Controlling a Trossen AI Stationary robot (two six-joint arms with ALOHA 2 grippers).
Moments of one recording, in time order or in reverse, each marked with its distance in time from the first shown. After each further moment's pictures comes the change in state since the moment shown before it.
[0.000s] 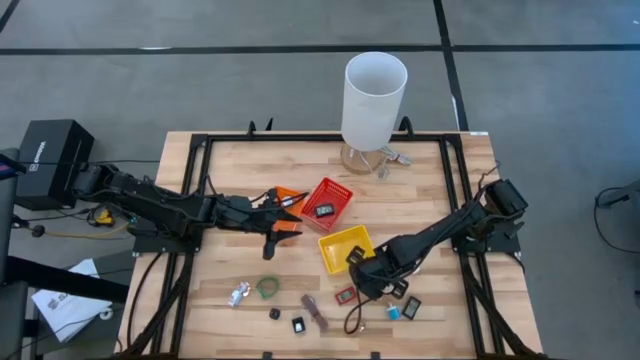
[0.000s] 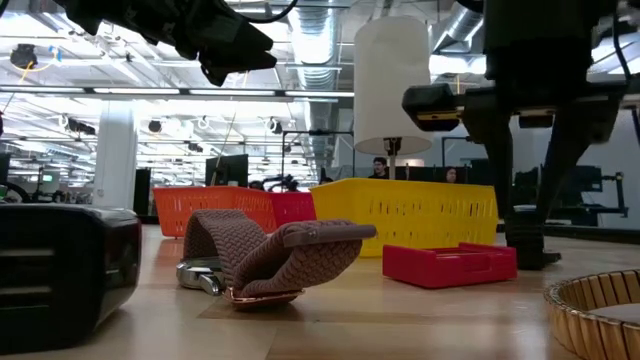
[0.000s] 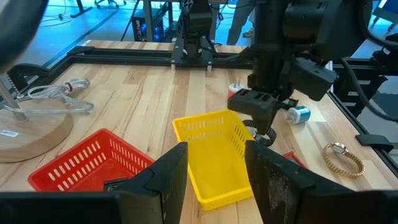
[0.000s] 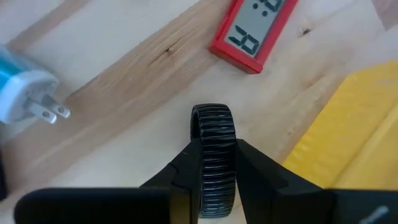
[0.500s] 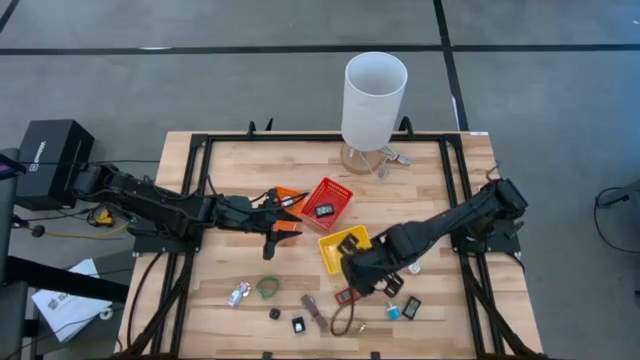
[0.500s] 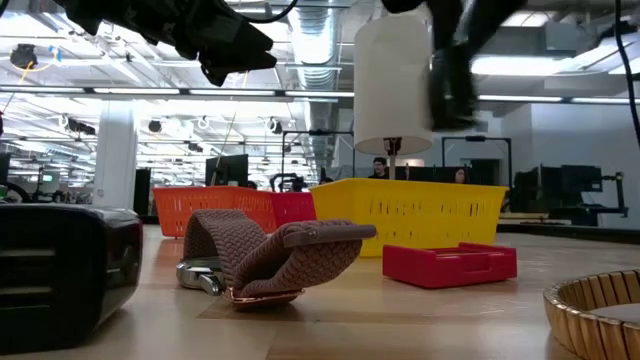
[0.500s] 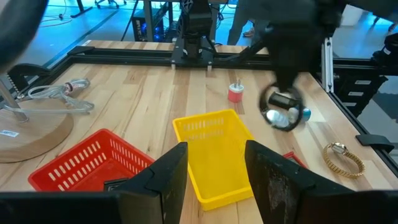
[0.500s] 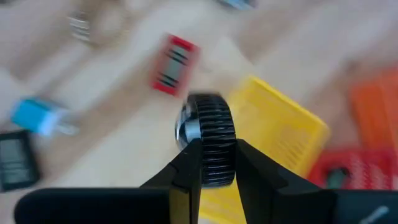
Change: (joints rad) left arm 0.000 0.000 0.000 0.000 -0.001 0.000; right arm -0.043 -0.002 0.445 -0.403 0.131 0.046
